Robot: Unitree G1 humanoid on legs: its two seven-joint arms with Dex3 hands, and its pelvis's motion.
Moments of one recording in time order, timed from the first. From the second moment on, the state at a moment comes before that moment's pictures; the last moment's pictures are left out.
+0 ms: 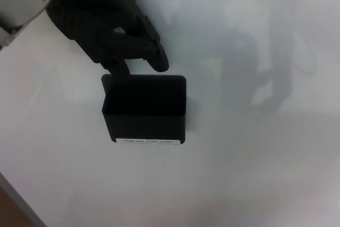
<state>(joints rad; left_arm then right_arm) -1.39 0.79 -0.78 0.18 -0.01 0.79 -1.46 0.11 -0.12 -0.09 1.09 -0.08 -0.78 0.03</state>
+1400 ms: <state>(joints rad) -1.36 0.69 -0.87 0.22 0.12 0.74 -1.52 0.10 -0.13 -0.08 1.07 -0.08 -0.78 0.02</state>
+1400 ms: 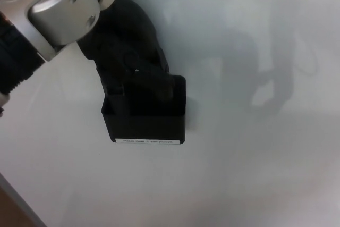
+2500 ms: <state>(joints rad) -1.24 0.68 -0.86 0.18 0.21 0.62 -1.49 0.09 -0.13 -0.08 1.06 -0.08 -0.78 0.02</state>
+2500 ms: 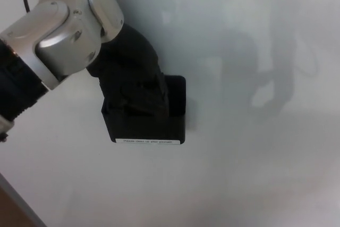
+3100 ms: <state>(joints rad) -1.14 0.65 -0.84 0.15 0.24 0.58 -1.49 0.08 -0.13 -0.06 1.06 -0.08 -0.78 0.01</state>
